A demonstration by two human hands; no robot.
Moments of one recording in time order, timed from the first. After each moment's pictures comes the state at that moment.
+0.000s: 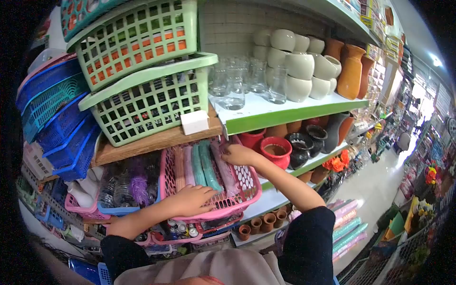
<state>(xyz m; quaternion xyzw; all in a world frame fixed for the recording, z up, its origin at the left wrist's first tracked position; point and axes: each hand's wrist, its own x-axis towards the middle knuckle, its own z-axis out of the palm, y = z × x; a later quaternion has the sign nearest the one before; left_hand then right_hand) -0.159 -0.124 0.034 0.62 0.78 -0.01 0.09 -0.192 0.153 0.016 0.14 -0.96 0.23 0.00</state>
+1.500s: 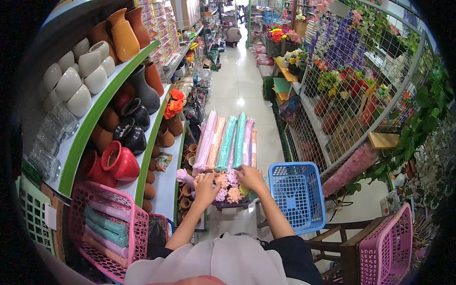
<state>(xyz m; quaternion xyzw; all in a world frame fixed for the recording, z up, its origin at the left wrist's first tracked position) 0.091 0.087 -0.140 0.80 0.52 0.28 0.12 0.297 0.096 -0.146 -0.69 -0.66 0.23 0.19</state>
